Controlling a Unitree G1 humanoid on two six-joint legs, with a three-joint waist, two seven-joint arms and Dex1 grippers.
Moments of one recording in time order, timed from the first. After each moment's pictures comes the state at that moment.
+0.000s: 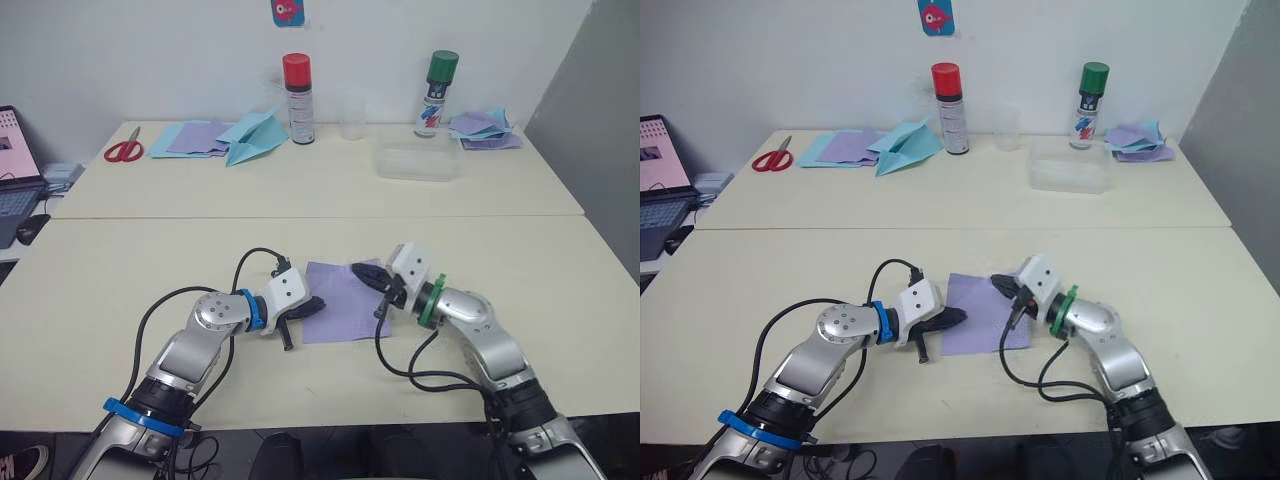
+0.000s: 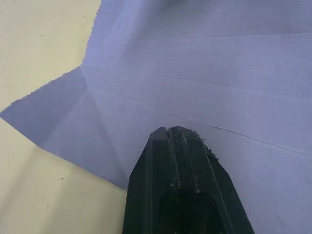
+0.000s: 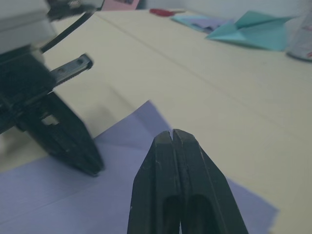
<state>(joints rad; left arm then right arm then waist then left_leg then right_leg) -0.31 0.57 -0.28 0.01 -0.06 0.25 -0.90 -0.33 -0.29 0.29 -0.03 0.12 0.20 0.68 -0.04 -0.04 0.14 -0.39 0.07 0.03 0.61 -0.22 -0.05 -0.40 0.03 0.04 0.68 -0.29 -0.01</state>
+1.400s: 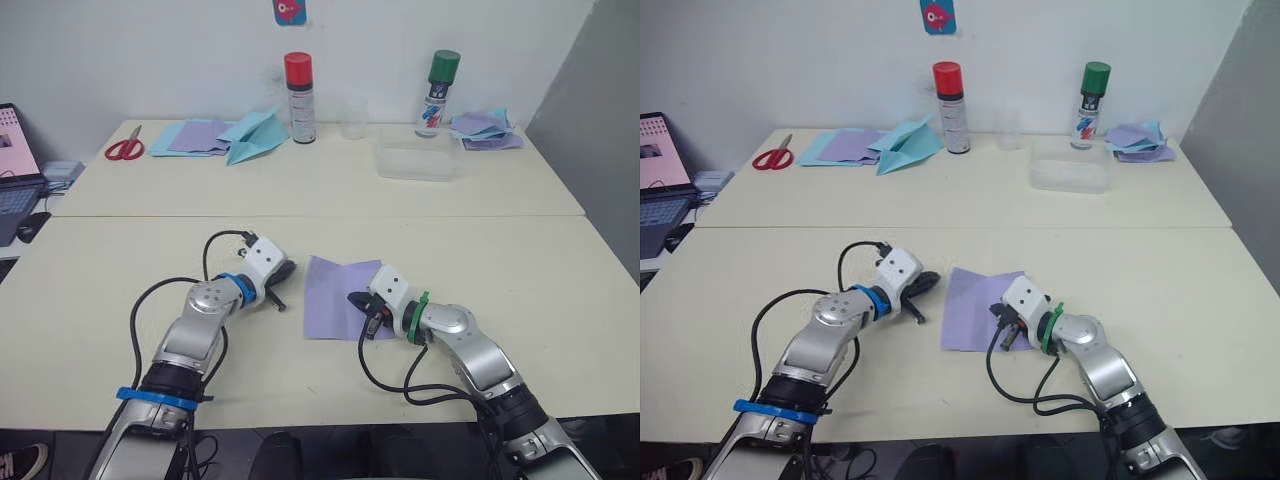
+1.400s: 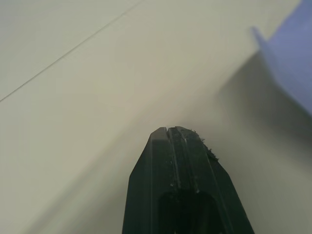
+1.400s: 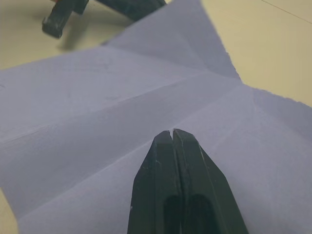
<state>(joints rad) -0.40 0.46 -0.06 0.19 -0.09 0.25 -0.60 -0.31 -0.29 0.34 -0.02 0.02 0.38 0.65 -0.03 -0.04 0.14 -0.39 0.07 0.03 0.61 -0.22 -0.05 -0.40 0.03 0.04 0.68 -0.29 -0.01</state>
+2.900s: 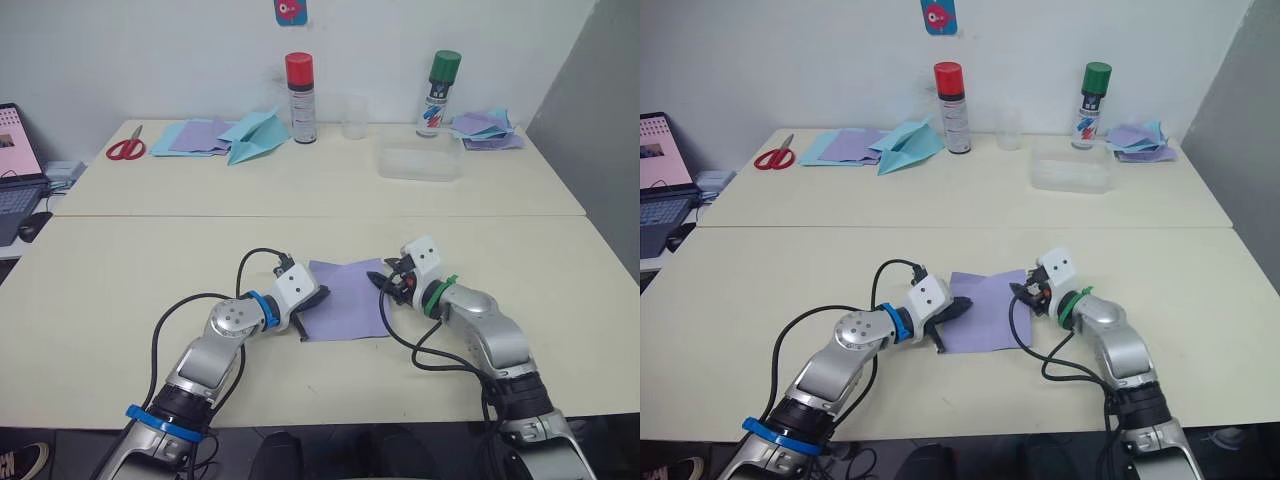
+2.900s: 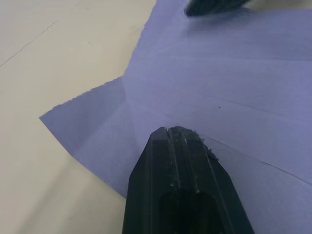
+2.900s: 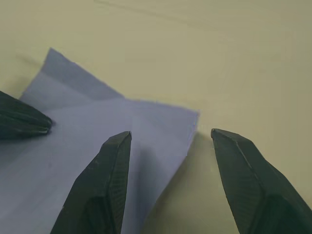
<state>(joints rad) -0.30 0.46 -0.27 0.03 -0.01 0.22 -0.71 -0.37 -0.21 0.10 0.02 0.17 0.60 0.52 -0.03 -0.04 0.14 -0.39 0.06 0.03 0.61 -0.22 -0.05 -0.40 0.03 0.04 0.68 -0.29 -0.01</state>
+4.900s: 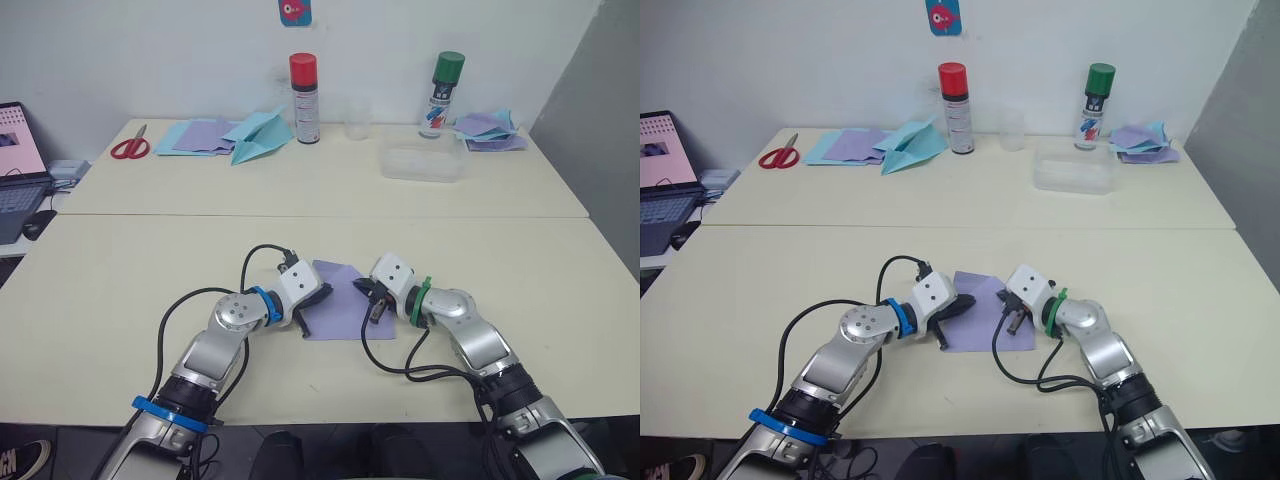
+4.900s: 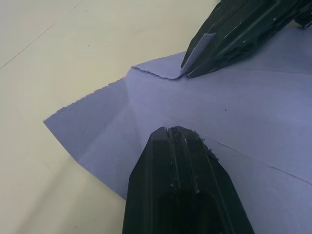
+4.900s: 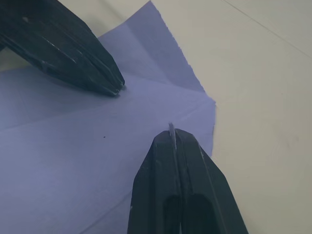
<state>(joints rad) -0.34 0.45 -0.28 0.08 0.00 0.21 -0.72 -0.41 -0.29 0.31 0.14 -0.04 0.26 0.68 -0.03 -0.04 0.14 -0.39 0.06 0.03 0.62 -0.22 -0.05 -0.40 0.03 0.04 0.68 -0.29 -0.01</state>
